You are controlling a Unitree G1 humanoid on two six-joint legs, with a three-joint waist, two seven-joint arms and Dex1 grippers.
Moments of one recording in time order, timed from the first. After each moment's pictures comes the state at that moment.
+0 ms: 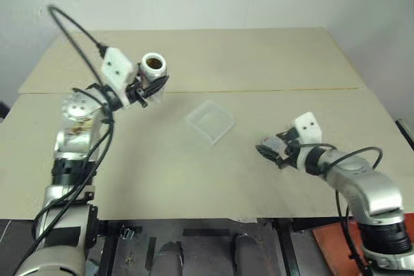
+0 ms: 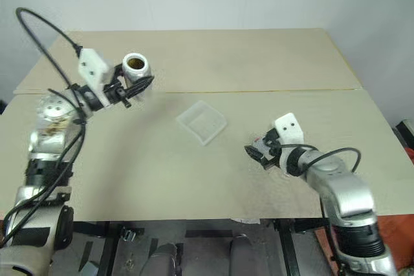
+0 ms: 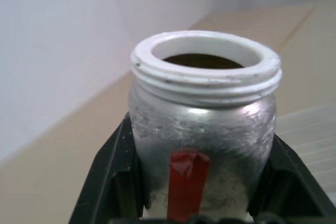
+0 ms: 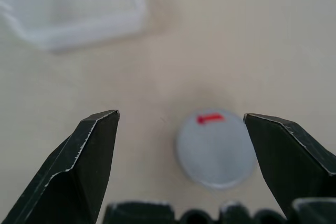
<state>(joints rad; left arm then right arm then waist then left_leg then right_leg) -0.80 0.58 0.02 0.38 -0.03 -0.12 -0.67 -0.32 -0.67 -0.11 -0.43 0.51 0.95 0.53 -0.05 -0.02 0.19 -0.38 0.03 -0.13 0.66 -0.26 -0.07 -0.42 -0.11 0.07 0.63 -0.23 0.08</state>
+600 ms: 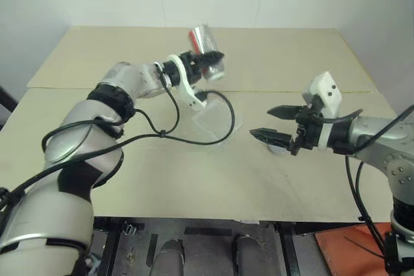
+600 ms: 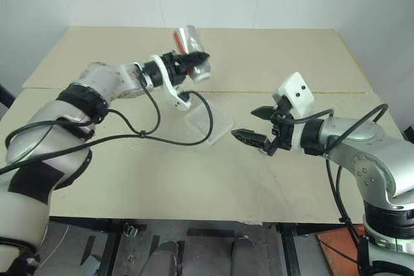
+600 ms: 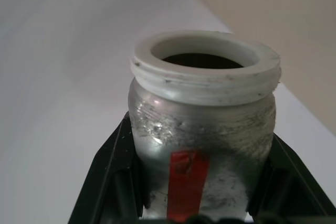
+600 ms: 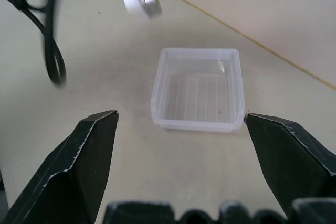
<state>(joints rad) -1.48 0.51 -0.96 1.10 1.37 -0.61 0.56 -0.54 -0.81 -0.17 -0.53 0.79 1.12 0.65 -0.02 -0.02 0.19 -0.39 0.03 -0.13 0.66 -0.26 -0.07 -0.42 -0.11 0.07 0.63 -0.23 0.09</state>
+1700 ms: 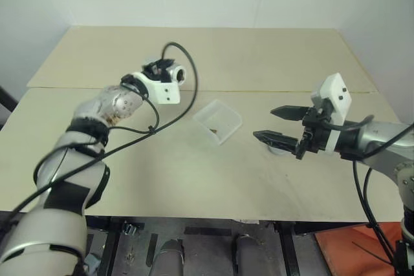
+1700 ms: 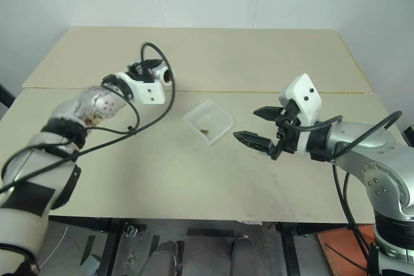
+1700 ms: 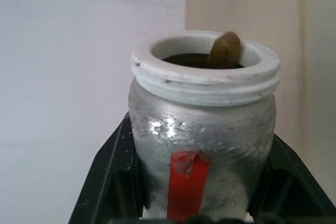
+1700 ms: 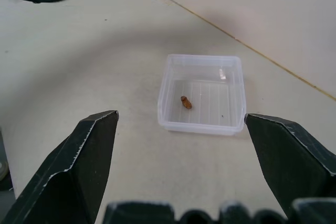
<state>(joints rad) -1.09 0.57 -0.33 1.06 0.43 -0.63 -0.22 -0.46 -0.86 -0.21 -0.56 0.86 1.05 0.64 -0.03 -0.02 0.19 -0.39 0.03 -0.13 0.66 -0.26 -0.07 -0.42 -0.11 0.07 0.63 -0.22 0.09</state>
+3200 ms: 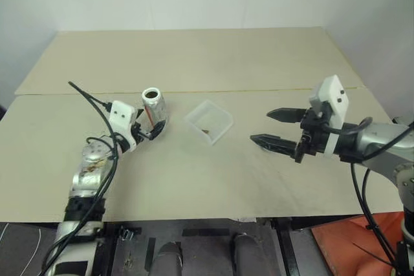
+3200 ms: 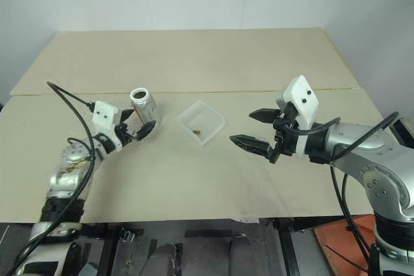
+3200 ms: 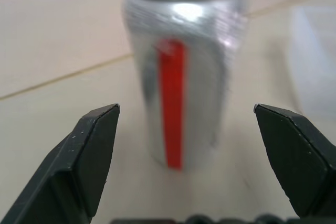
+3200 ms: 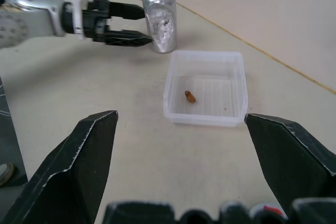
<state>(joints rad) -0.35 0.57 0.13 0.10 -0.29 0.29 -0.66 -0.43 -0.86 -0.20 -0.58 0.87 1.02 0.65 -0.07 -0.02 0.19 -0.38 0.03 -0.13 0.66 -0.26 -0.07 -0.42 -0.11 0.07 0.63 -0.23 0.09</state>
